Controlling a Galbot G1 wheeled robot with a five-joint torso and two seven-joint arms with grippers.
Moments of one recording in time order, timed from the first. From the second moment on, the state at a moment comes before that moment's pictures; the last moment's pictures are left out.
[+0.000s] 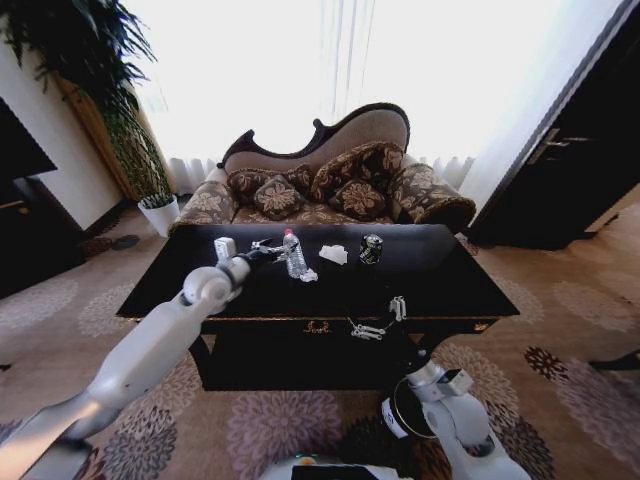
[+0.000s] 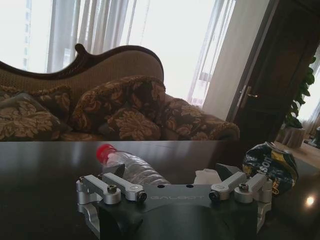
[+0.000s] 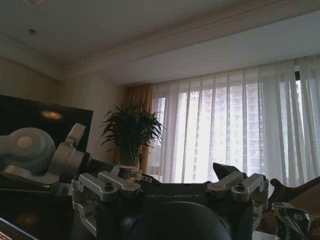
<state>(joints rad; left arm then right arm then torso) 0.54 -0.92 0.06 -1.76 -1.07 0.39 -0.09 -1.53 1.25 0.55 2.13 0.36 0.35 -0.47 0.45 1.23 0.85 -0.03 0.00</state>
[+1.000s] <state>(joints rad) 0.58 -0.99 0.06 -1.69 -1.01 0.38 -0.02 -1.51 1.23 0.54 2.09 0.37 0.38 -0.51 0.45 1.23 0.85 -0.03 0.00</state>
